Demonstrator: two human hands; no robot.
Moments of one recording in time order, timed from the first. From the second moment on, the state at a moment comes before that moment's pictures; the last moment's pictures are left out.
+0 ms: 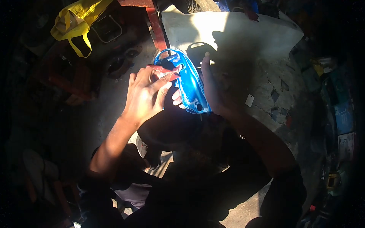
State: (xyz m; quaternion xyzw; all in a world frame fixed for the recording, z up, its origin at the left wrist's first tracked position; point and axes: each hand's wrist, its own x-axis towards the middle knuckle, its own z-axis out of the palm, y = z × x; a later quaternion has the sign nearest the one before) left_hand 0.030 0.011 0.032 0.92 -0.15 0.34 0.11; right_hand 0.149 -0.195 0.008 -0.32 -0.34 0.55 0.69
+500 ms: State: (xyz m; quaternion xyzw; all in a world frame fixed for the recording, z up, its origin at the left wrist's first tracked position) left_hand 0.032 0.000 0.032 0.93 -0.15 0.31 0.15; right_hand 0.126 -0.190 0.026 -0.55 -0.22 0.44 0.67
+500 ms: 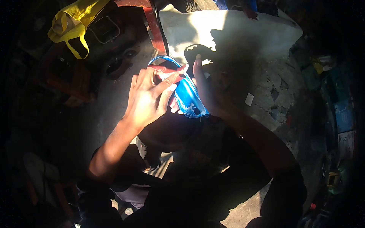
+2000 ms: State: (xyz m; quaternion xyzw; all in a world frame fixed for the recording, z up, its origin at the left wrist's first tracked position) left_hand 0.029 -0.010 0.043 0.91 -0.11 0.35 0.20; right_hand 0.111 -0.175 0.035 -0.80 -0.26 0.19 0.51
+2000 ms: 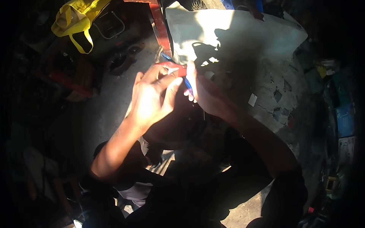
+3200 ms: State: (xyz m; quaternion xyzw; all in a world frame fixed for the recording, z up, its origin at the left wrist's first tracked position) left_hand 0.026 -0.012 0.032 0.91 -0.11 0.29 0.26; right_hand 0.108 -0.170 0.032 -0.78 -0.16 0.24 0.56
